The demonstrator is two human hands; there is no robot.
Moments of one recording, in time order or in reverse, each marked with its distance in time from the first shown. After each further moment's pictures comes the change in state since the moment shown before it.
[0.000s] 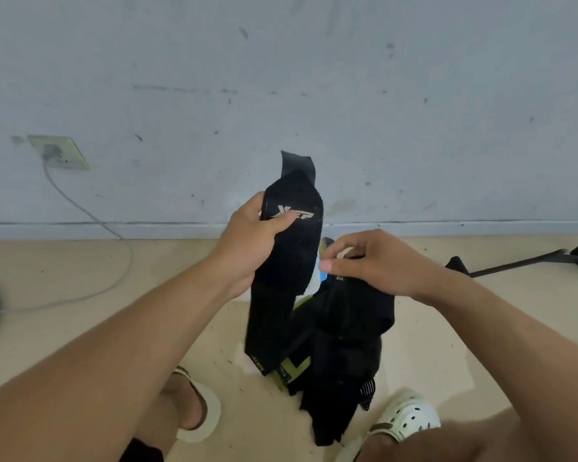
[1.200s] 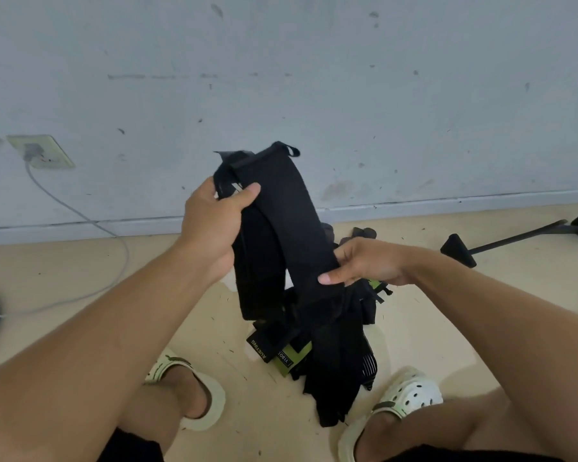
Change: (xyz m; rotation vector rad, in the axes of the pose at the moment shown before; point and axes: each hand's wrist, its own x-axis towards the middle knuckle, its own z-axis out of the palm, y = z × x) left_hand 0.008 0.002 -0.007 -0.212 0.256 -0.005; right_hand 0.034 0.060 0.010 0.143 -0.402 0.170
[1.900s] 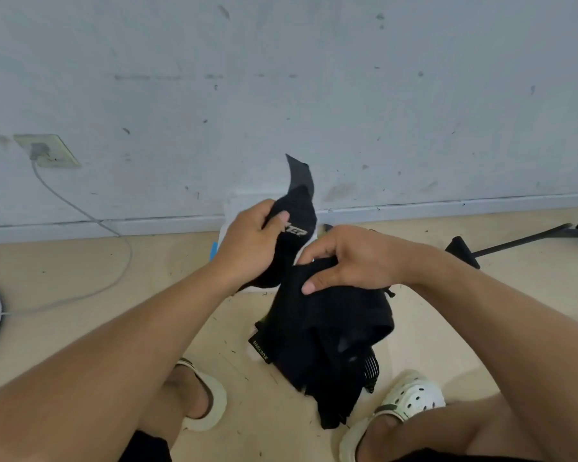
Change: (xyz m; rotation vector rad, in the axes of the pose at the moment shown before) left_hand -0.002 -0.030 0.005 0.704 -0.246 0.250; right_hand -0.033 -0.060 0.021 -0.323 0.061 -0.362
